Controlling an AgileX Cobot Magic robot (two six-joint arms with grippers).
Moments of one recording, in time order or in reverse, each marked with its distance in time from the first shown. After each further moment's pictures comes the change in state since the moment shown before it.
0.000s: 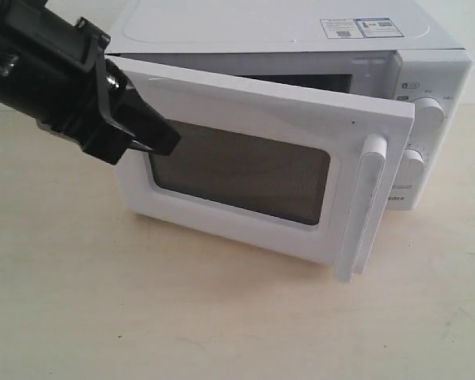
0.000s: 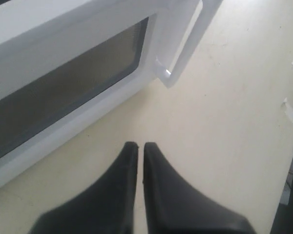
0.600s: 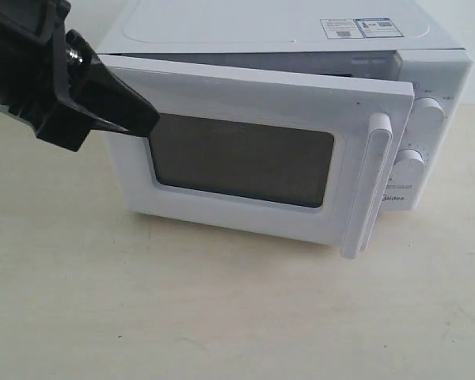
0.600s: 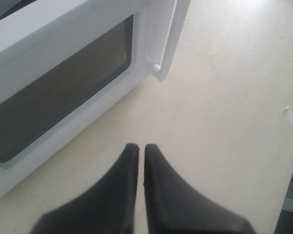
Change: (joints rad) left arm 0.000 -0.089 0.000 0.041 0.014 -0.037; right arm 0.086 0.339 -0.644 -0.426 0.353 0.391
